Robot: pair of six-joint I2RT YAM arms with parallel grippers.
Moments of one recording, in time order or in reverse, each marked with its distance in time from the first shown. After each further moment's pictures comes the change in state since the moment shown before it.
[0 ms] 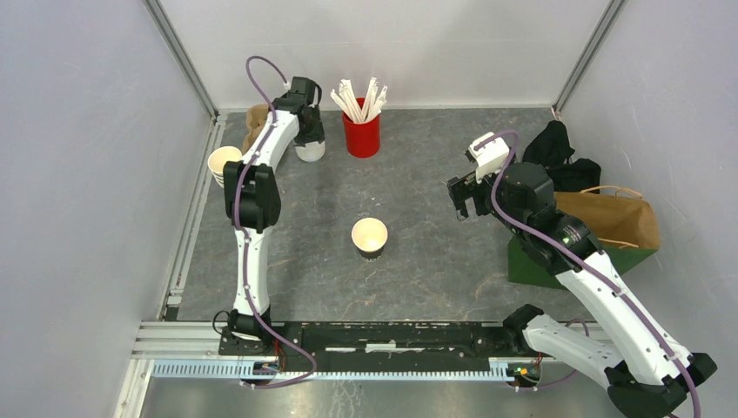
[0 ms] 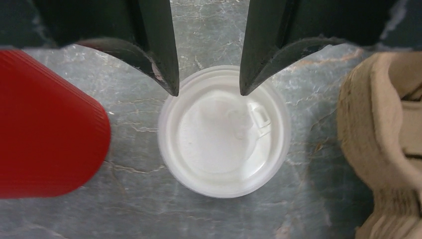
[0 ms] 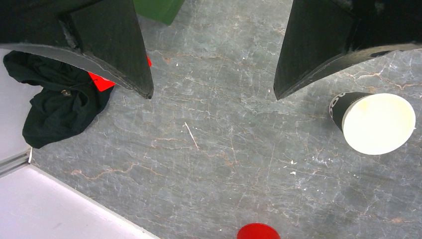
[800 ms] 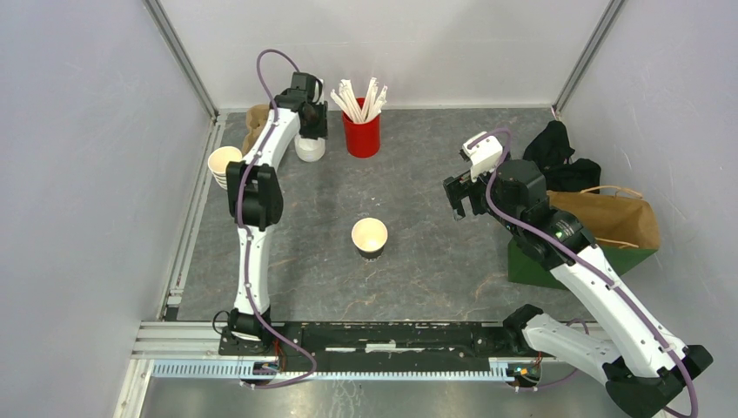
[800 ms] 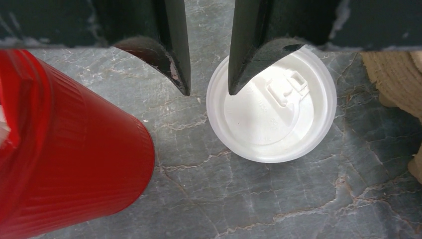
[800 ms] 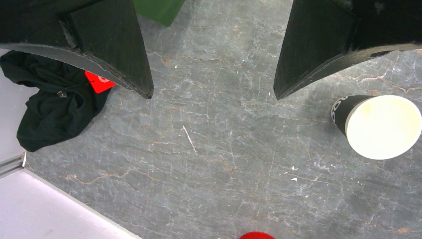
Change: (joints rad) left arm 0.000 0.045 0.097 0.029 0.227 0.238; right arm 0.001 0.036 0.000 0.000 0.002 -0.002
